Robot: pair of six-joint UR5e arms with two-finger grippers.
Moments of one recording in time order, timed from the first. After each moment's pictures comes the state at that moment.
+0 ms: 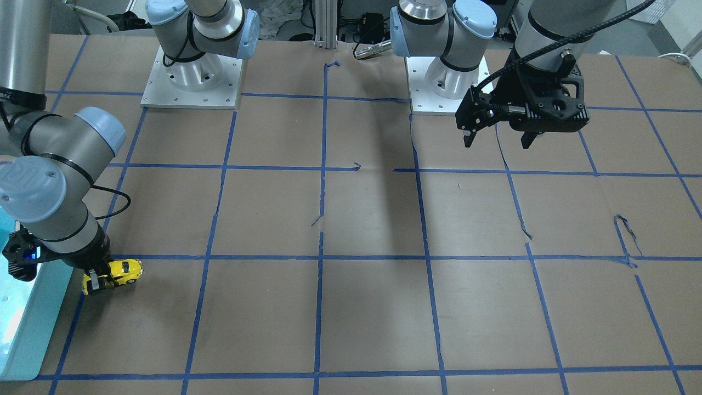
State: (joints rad) left arm -1.52 -1.54 -1.60 -1.56 1.60 0.07; right arm 1.34 -1.17 1.79 -2.29 -1.66 0.96
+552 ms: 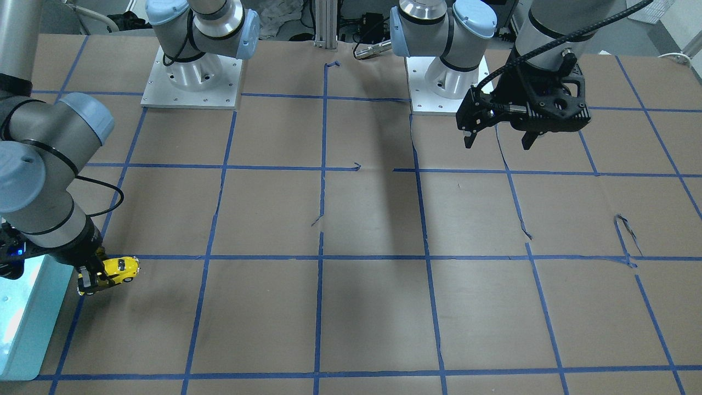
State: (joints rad) left arm -1.52 -1.54 -1.60 -1.53 1.60 0.07; right arm 1.33 -1.23 1.62 -2.04 -1.61 0.83
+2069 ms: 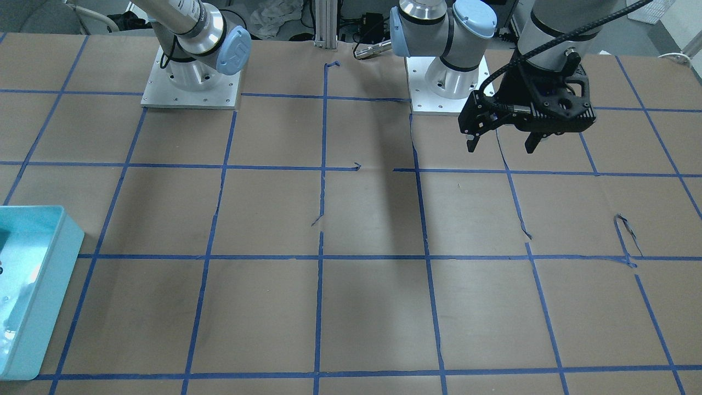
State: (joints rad) left arm -1.52 -1.54 -1.60 -1.51 1.61 0.07; right arm 0.99 -1.04 1.56 -2.21 -1.55 -0.56
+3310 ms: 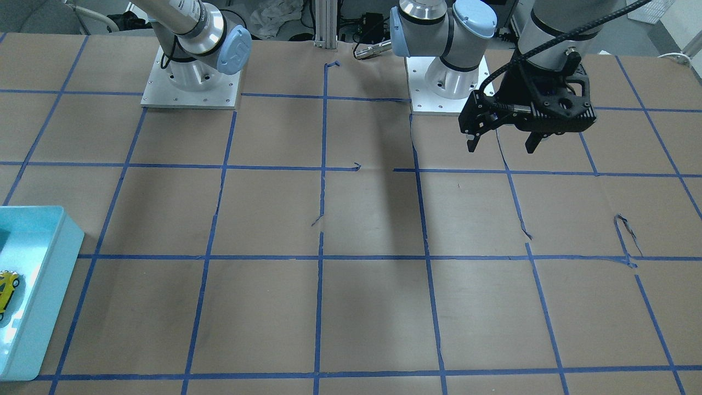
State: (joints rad) left arm -1.52 -1.54 -1.60 -1.51 1.61 0.07; right arm 1.01 -1.09 1.51 -2.19 -1.54 -0.53
